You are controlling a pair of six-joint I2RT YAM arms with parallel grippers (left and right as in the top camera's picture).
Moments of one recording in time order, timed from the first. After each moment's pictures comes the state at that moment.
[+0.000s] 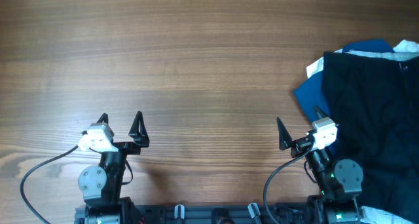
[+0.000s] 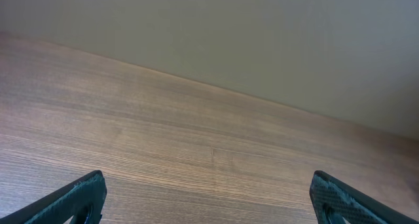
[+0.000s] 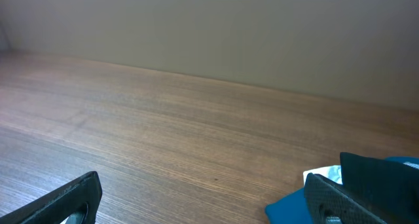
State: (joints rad) left arm 0.11 0.02 0.01 -0.05 0.18 -0.31; right arm 0.06 0.07 0.05 -0.07 -0.24 -0.07
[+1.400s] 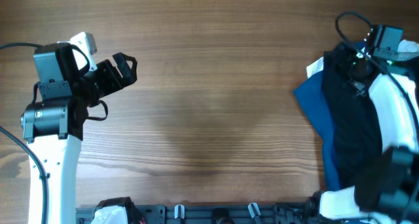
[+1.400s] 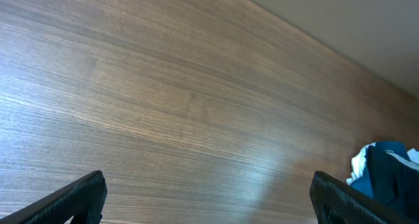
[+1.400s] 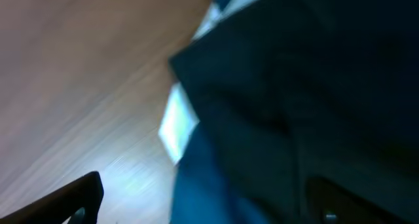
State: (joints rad) left arm 0.11 1.18 1.18 -0.79 0.30 -0.36; right arm -0.26 1.64 1.21 -0.63 -0.04 0.46
